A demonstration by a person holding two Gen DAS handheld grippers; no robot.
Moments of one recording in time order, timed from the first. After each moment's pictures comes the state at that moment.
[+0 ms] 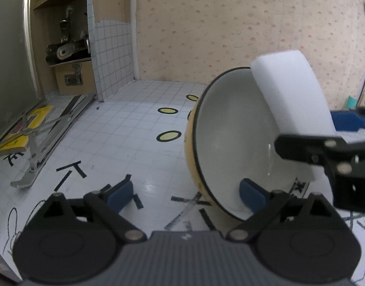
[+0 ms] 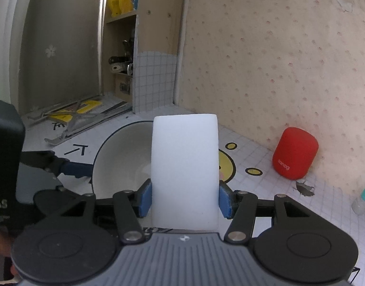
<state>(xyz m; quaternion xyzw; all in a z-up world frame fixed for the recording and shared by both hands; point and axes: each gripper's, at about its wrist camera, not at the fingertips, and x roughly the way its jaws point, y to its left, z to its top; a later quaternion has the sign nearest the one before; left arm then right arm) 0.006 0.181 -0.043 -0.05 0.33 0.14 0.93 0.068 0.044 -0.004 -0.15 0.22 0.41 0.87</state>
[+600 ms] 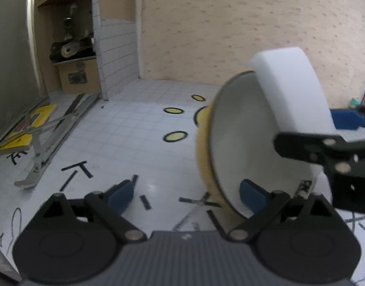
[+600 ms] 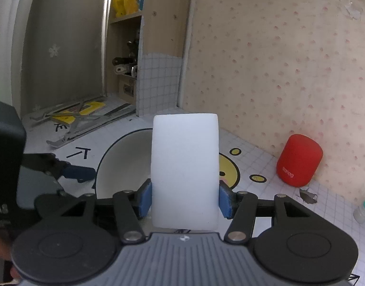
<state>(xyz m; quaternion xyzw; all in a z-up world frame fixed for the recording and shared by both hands) 0.006 0.192 -0.037 -0.05 0.33 0.15 0.93 0.068 0.048 -0.005 -0.15 0.23 0.41 0.87</state>
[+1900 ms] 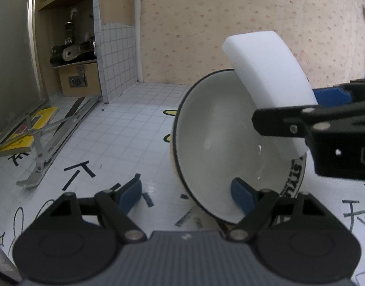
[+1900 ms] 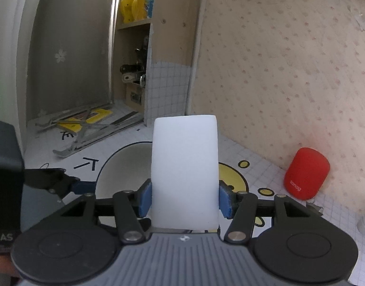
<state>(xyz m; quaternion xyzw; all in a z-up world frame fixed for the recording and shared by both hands) -0.006 0.186 -0.042 -0.05 0.32 0.13 0.94 0.063 0.060 0.002 -0.15 0.22 0.42 0.87</state>
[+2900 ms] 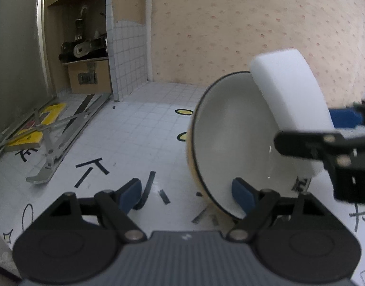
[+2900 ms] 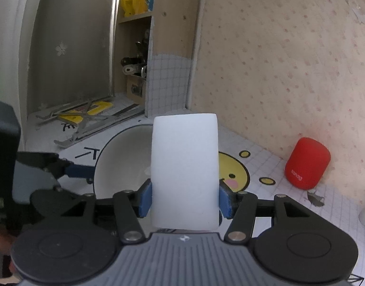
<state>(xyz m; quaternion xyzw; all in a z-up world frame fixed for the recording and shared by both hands) -0.014 0.200 -0.039 -0.05 0.32 0.14 0.93 0.058 0.062 0.001 -0.15 0.22 0.42 0.87</state>
